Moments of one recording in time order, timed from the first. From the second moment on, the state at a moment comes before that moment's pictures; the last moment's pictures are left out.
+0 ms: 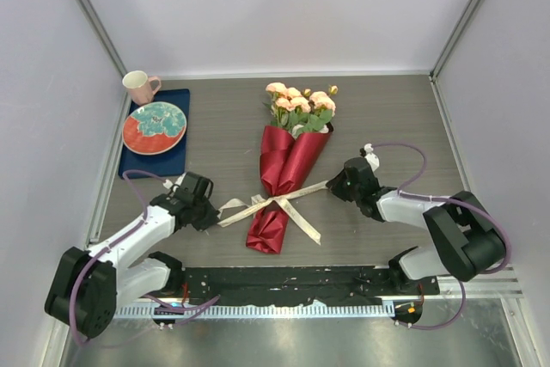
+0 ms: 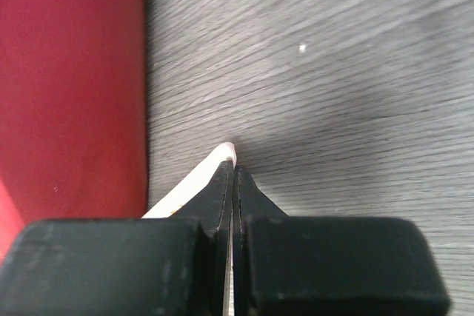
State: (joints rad) left arm -0.42 1.05 0.45 -0.52 -0.06 -1.05; right arm 0.48 1.38 0.43 0.24 0.12 0.93
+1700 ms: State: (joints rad) left arm -0.22 0.95 0.44 -0.53 0.06 -1.12; right arm -0.11 1.21 0.20 0.29 -0.37 1.01
